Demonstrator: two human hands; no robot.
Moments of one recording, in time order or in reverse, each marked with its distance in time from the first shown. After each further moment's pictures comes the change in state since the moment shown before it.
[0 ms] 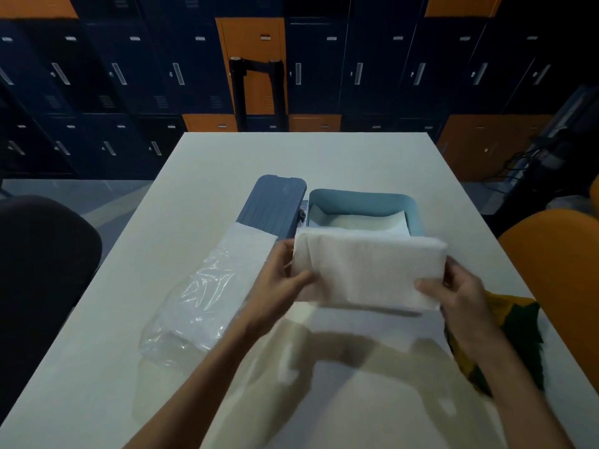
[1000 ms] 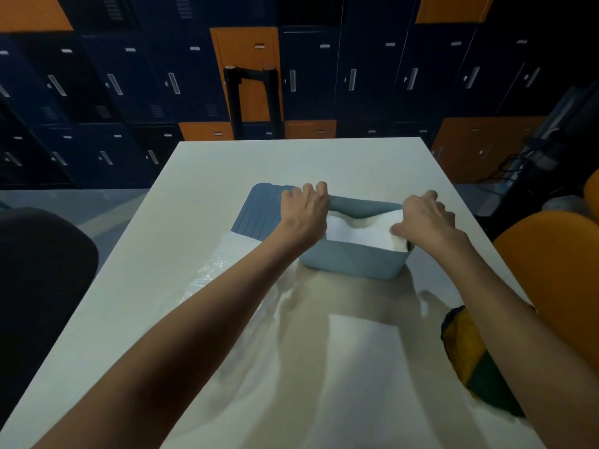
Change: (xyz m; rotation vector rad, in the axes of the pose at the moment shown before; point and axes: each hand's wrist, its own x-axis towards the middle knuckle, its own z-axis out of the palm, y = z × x) left_hand 0.125 0.057 0.038 1.484 -0.010 0.230; right_hand 0.127 -0.054 0.026 -1.342 0.044 0.065
